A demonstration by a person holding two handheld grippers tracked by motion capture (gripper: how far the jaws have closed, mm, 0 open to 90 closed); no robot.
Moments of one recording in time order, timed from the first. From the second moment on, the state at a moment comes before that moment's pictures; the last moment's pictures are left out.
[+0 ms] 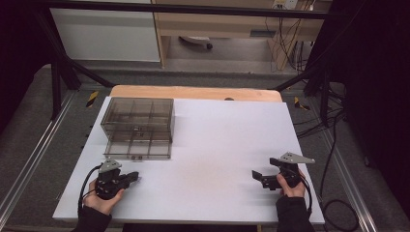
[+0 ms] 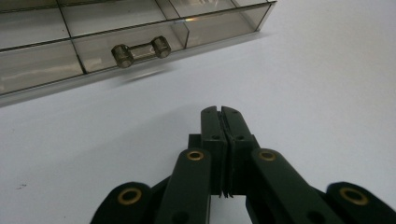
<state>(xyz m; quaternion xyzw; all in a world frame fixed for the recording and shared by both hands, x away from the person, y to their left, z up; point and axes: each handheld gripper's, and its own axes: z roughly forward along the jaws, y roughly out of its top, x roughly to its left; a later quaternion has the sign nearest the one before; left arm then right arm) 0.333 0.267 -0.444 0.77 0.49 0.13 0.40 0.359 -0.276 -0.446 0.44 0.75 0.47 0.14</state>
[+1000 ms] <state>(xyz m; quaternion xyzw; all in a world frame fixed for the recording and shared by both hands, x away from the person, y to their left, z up) 0.329 0.267 -0.437 0.77 0.47 0.13 0.41 0.359 -0.276 -0.446 0.44 0.75 0.47 0.14</state>
